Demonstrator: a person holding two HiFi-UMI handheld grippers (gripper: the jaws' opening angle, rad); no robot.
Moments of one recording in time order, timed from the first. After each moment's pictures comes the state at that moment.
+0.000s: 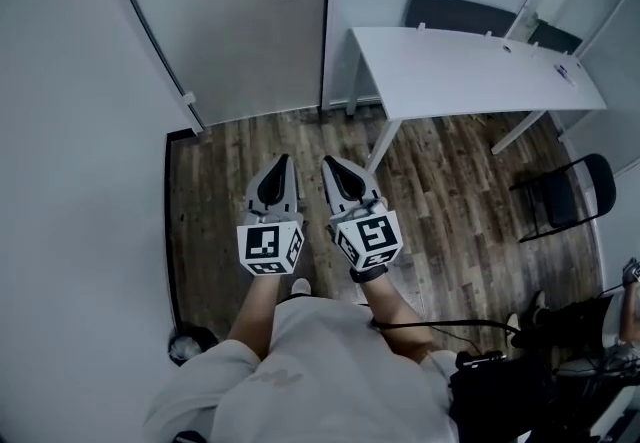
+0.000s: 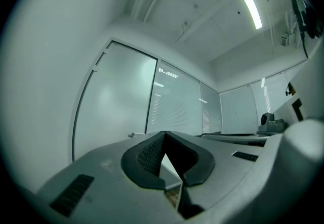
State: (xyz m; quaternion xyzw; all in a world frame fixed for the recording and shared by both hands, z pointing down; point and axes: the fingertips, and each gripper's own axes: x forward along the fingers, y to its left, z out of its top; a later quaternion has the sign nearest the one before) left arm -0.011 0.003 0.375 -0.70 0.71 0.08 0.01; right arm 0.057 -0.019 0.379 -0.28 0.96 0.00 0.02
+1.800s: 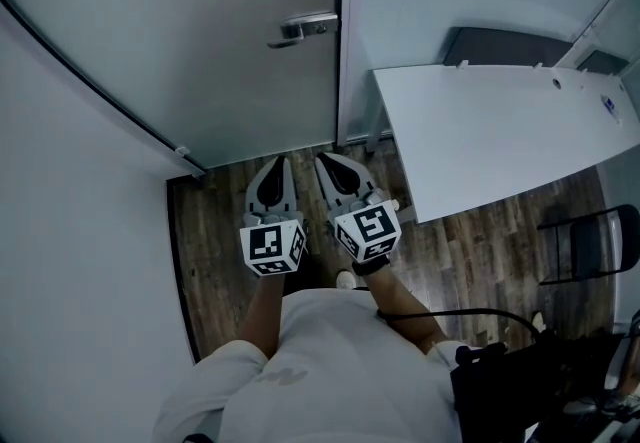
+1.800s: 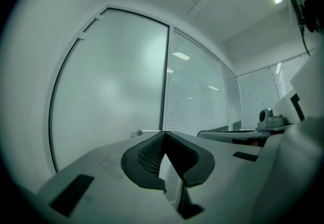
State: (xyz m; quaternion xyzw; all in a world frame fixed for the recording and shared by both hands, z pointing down) left arm -0.204 -0.468 0.422 -0.67 0.74 0.03 -0.02; right arm -0.143 -0.493 0.425 -0.25 0.97 -0.06 0.01
